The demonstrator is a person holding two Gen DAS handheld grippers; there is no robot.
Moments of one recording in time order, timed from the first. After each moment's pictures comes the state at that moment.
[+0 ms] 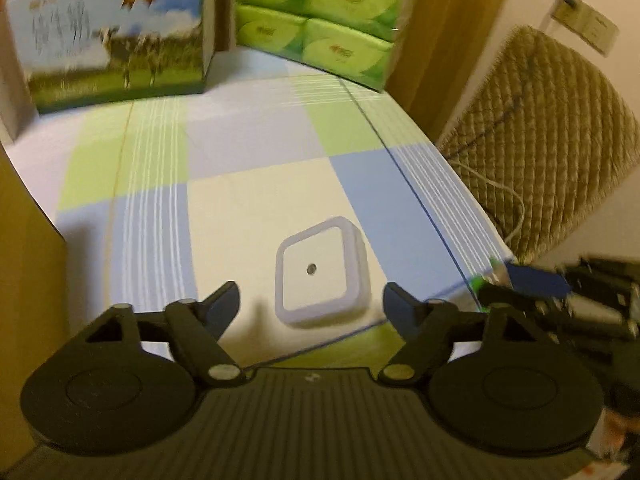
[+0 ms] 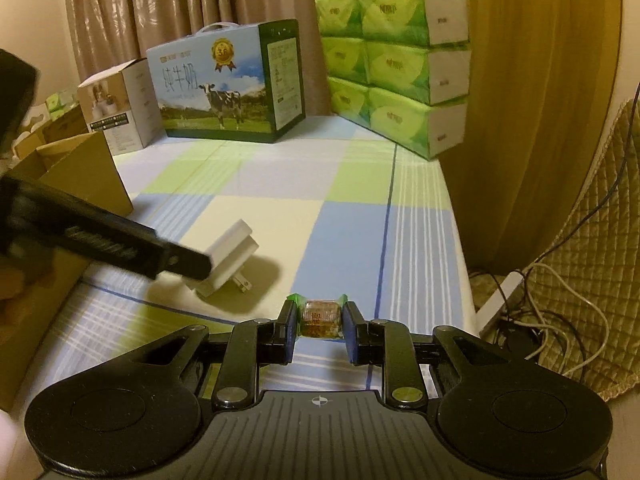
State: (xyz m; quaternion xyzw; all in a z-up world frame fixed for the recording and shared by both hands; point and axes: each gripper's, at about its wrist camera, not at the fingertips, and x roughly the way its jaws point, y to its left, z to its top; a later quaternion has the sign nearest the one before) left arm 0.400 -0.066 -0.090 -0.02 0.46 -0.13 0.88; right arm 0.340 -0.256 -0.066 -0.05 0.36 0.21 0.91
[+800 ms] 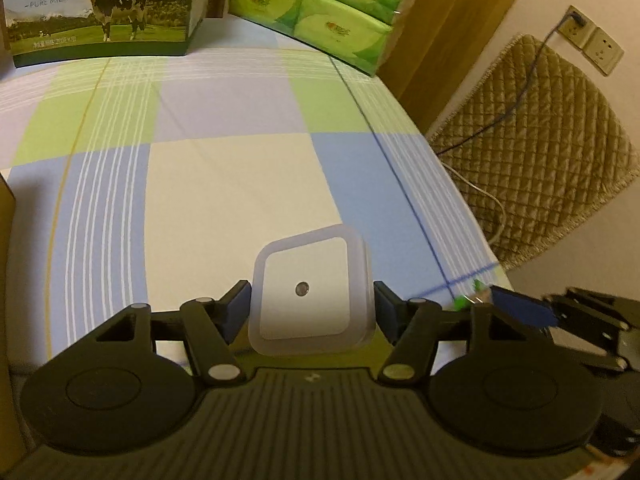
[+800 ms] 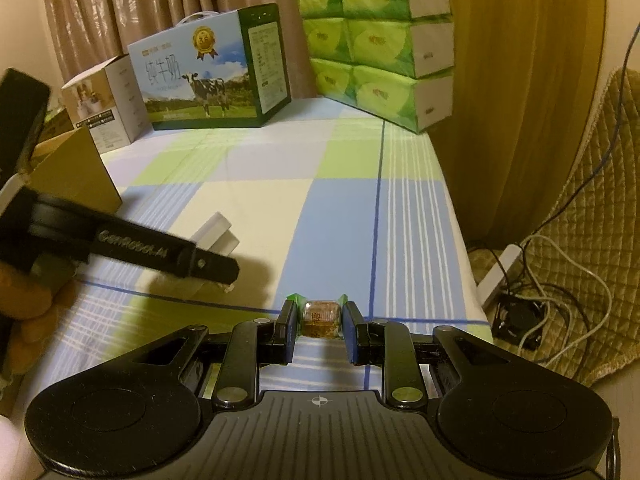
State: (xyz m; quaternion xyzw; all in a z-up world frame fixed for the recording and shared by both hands) left arm 0.401 -0.070 -0.110 -0.07 0.48 -0.16 0.86; right arm 0.338 -0.263 -0.075 -0.02 0.39 0.19 0.90
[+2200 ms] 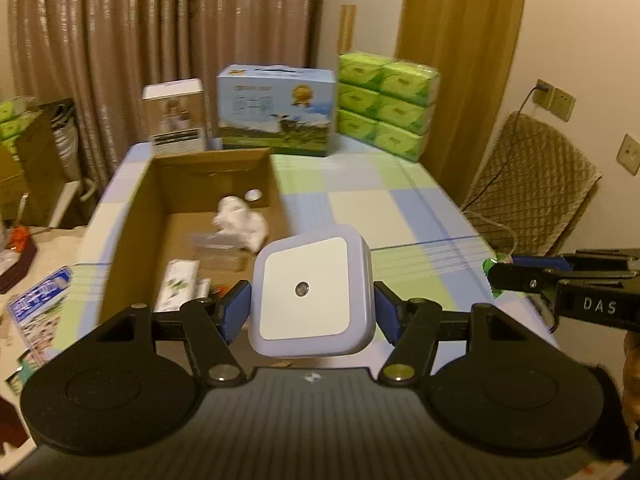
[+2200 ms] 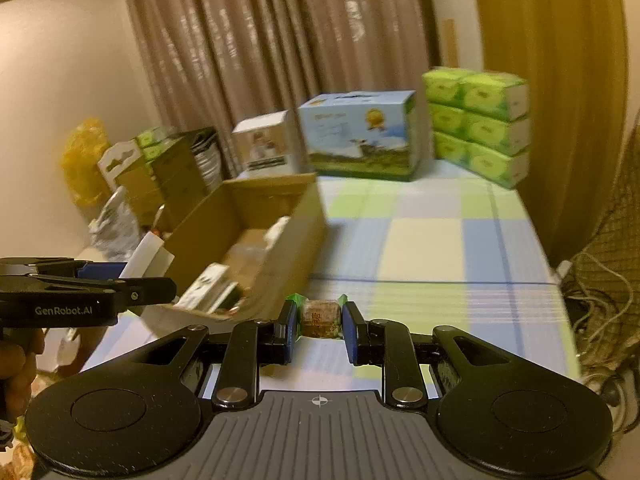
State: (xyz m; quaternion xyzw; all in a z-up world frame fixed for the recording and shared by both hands) left arm 0.068 0.074 0.073 -0.02 0.34 -0.04 0.94; right arm 0.091 -0.153 0.079 0.01 0.33 0.28 0.90
